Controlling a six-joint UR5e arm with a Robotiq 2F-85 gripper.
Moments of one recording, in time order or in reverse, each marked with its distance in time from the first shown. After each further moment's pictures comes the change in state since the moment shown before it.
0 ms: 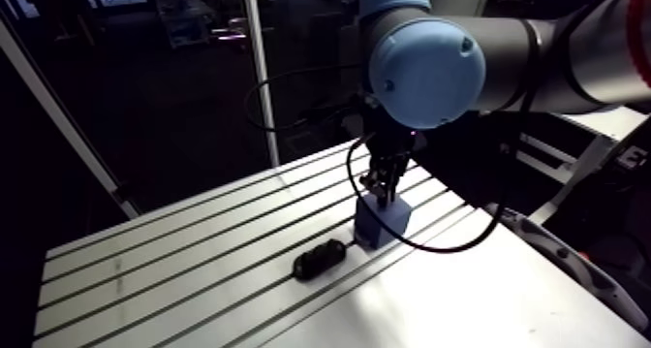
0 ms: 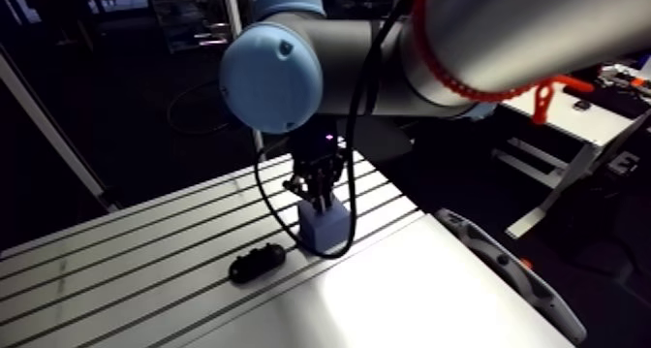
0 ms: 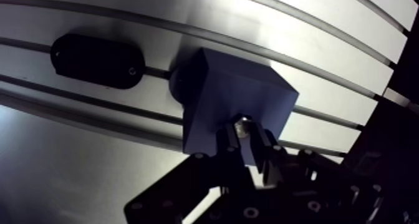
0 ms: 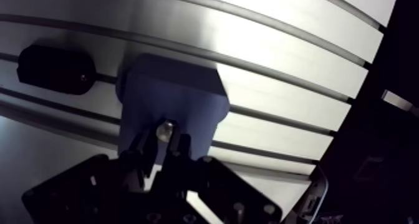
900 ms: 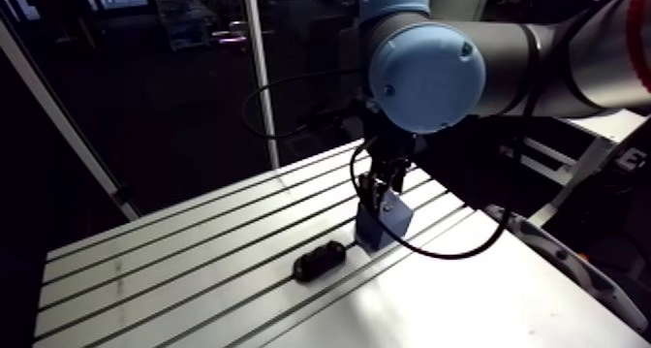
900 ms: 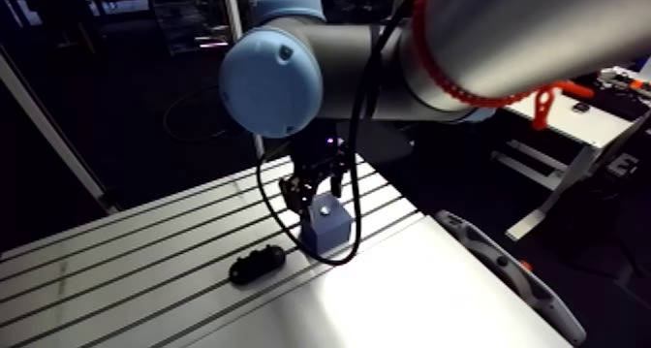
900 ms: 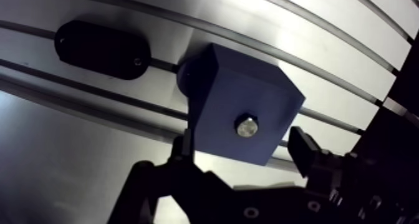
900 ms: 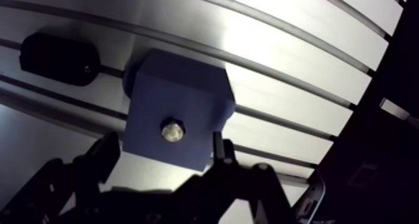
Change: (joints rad) arm 0.000 -0.007 0.010 0.005 -0.001 -0.052
